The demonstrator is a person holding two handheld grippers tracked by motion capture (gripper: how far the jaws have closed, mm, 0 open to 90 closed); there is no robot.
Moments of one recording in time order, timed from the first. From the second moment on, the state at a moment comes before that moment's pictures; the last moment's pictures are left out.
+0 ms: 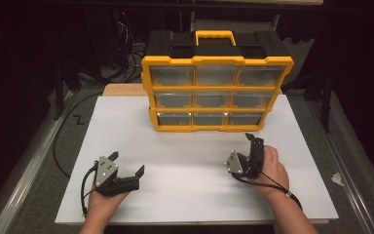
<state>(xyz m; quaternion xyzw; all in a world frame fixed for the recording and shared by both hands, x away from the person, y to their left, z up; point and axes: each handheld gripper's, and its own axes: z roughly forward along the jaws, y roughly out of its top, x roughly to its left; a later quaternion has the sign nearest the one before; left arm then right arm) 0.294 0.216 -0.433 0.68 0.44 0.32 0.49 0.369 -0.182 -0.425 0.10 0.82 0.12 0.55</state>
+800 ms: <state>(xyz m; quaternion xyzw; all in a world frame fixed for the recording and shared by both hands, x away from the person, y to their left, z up) 0.294 0.216 -0.434 0.68 0.44 0.32 0.49 0.356 -0.168 -0.432 -0.01 0.81 0.06 0.59</state>
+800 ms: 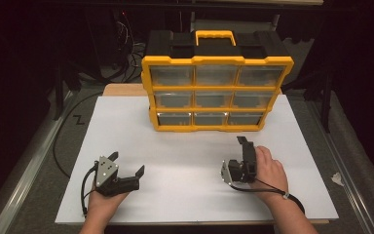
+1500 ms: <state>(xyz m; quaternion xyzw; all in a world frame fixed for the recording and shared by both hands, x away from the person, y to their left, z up) 0.295 0.215 -0.434 0.69 0.43 0.32 0.49 0.362 -0.143 -0.441 -0.03 0.79 0.05 0.61</state>
